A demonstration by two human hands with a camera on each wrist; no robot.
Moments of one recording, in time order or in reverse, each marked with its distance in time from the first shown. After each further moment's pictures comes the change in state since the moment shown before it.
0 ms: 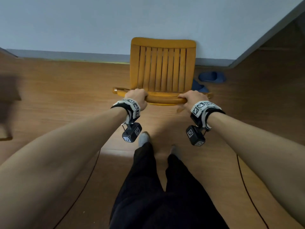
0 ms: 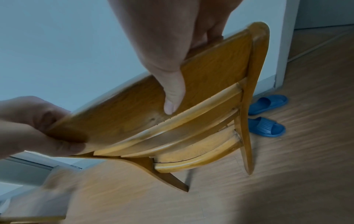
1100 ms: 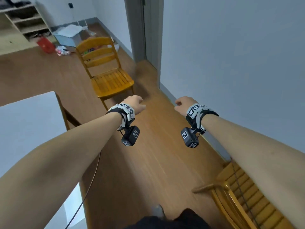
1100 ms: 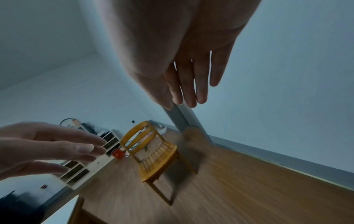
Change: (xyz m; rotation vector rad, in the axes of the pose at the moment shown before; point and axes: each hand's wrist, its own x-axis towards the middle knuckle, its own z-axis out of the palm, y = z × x) left_hand -0.377 -0.436 -0.132 -0.636 0.569 -0.954; right_hand -0.017 -0.627 -0.154 -0.127 0.037 -0.786
